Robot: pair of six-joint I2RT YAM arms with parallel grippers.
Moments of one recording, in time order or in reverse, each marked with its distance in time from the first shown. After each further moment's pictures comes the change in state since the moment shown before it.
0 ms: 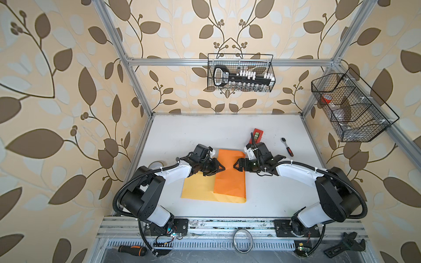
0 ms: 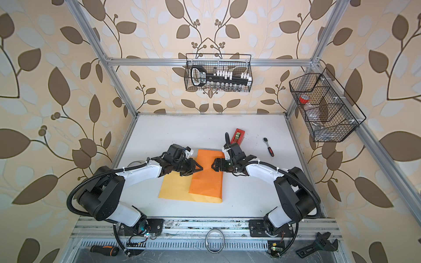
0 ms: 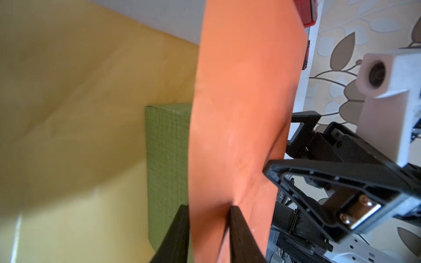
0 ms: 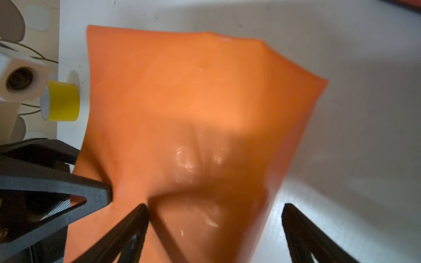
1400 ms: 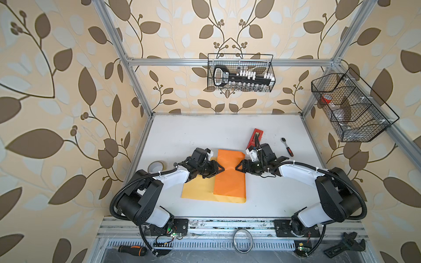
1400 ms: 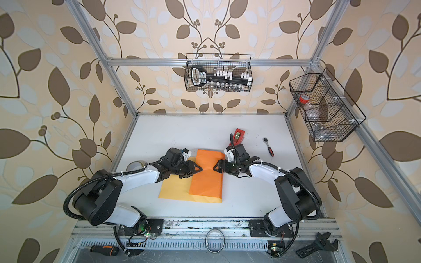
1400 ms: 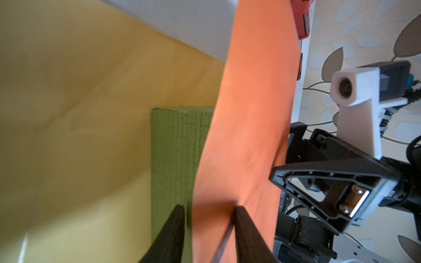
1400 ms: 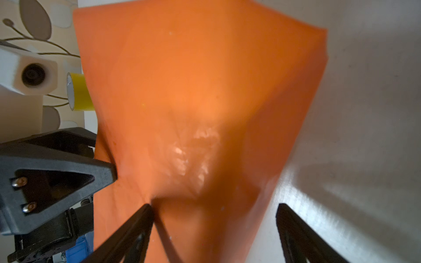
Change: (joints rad) left arm 0.000 -0.050 -0.103 0.122 -0.053 -0.047; right arm -0.050 0.007 -0.059 0.046 -0.152 0.014
